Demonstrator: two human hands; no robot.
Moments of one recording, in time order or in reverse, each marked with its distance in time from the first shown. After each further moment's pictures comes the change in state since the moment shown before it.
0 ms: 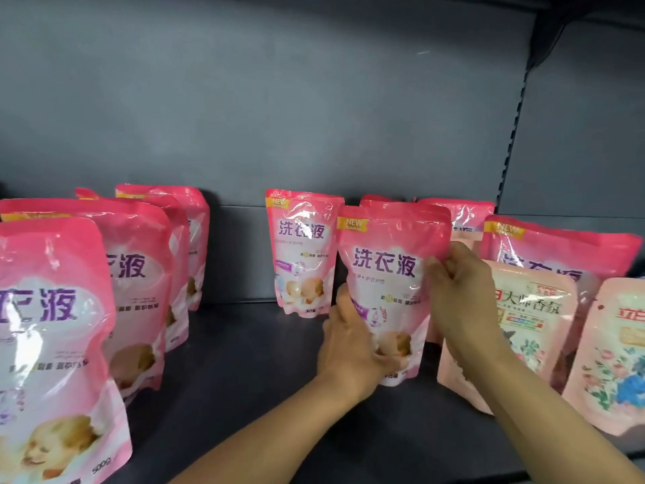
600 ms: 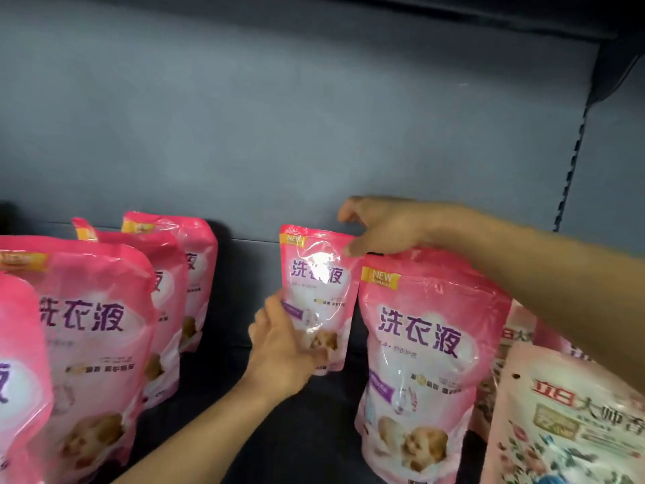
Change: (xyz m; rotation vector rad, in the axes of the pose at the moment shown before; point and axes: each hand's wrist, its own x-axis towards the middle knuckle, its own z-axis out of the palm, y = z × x) left_hand 0.061 -0.044 -0.081 0.037 0.277 -0.149; right_hand 0.142 -0.093 0.080 -0.800 -0.920 -0.423
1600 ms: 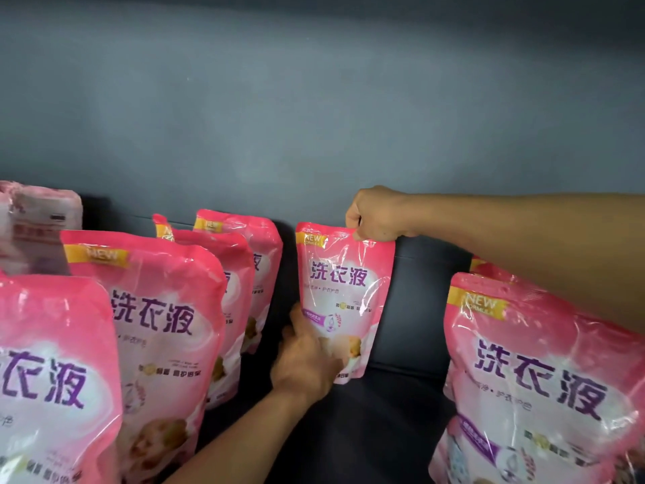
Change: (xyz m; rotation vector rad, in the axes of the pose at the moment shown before) left_hand 0.038 -0.067 -0.001 0.165 0.113 -0.267; right_hand 0.102 -0.051 0.020 -0.239 -0.008 -0.139
